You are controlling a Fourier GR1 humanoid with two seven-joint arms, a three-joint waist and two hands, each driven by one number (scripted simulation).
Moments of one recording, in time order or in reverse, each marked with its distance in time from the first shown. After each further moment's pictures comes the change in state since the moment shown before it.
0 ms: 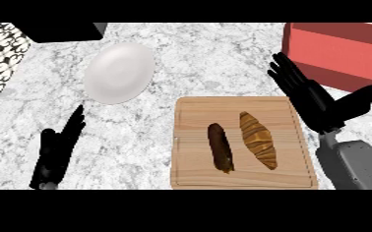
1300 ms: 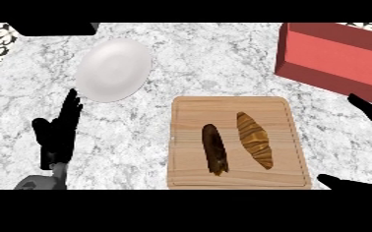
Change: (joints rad) left arm -0.107 -0.132 0.138 0.141 0.015 0.042 -0.174; right arm 0.494 -0.372 -0.045 -0.687 0.785 -0.326 0.340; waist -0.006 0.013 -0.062
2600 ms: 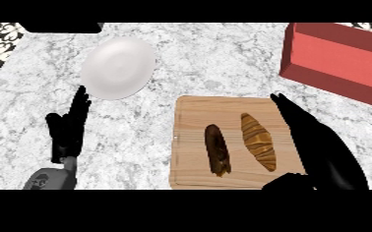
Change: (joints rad) left arm -0.047 -0.068 0.034 0.062 -0.068 -0.037 -0.012; right arm -0.433 0.240 0.363 0.039 0.122 0.404 0.694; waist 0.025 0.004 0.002
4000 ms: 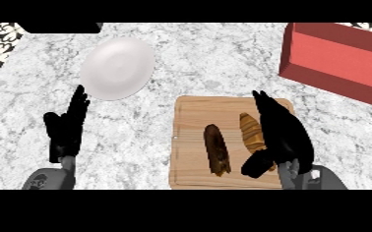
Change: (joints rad) left arm 0.004 -0.023 0.047 -0.011 -0.041 -0.037 0.018; right arm -0.053 0.225 0.006 0.262 0.195 0.083 0.000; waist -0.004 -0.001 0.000
